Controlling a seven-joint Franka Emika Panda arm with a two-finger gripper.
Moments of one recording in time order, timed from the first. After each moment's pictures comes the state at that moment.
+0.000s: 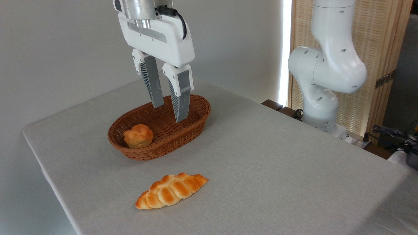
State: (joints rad) arm -0.05 -0.05 0.00 -1.63 -0.02 1.62 0.72
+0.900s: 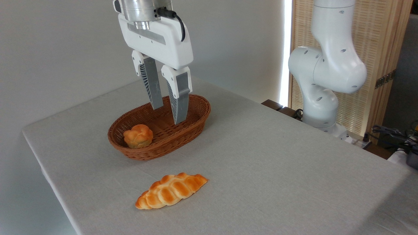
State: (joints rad) arm -0.05 -0.04 0.00 -1.64 -0.02 1.65 0.74
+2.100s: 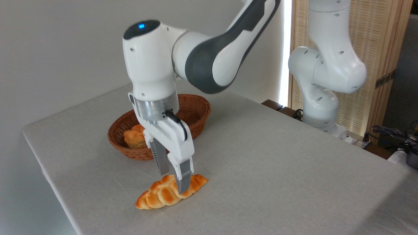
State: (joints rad) arm -0.05 0.07 0.01 -2.00 -0.02 2.12 0.81
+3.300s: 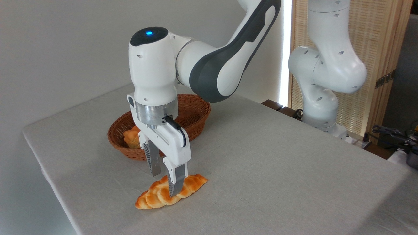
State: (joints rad) arm -0.05 0.07 0.01 -2.02 -0.10 2.20 0.82
